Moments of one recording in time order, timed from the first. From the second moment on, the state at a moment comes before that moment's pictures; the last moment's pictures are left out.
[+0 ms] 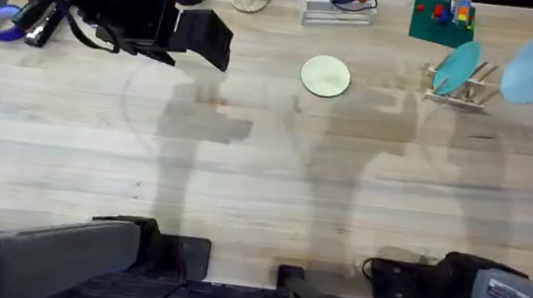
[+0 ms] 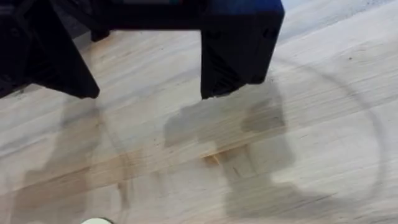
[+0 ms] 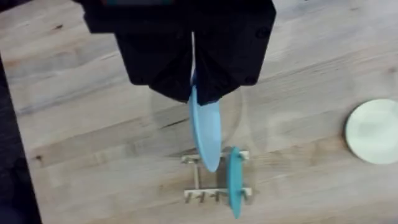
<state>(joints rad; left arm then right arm) 0.07 1.41 1.42 -1.33 0.41 0.19 -0.18 1.24 1.47 -1.19 0.19 0.02</state>
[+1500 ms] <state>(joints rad) 0.07 1.41 1.42 -1.33 0.41 0.19 -0.28 1.44 1.47 -0.94 0.15 -0.07</state>
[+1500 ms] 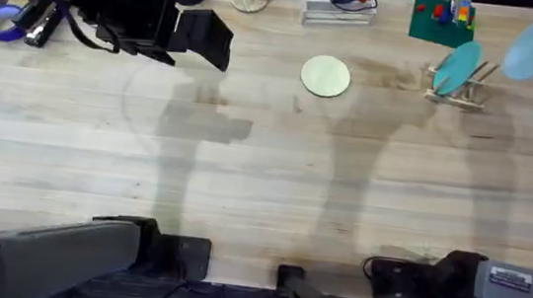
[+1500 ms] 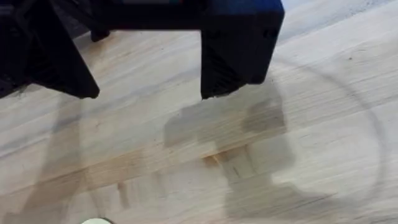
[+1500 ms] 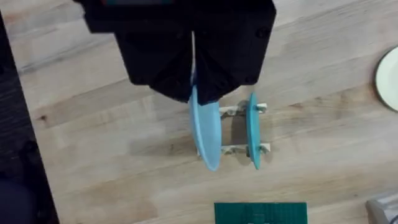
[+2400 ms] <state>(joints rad) 0.07 1.41 1.42 -1.32 0.41 0.19 -0.28 1.54 1.47 -0.91 0.13 -0.09</state>
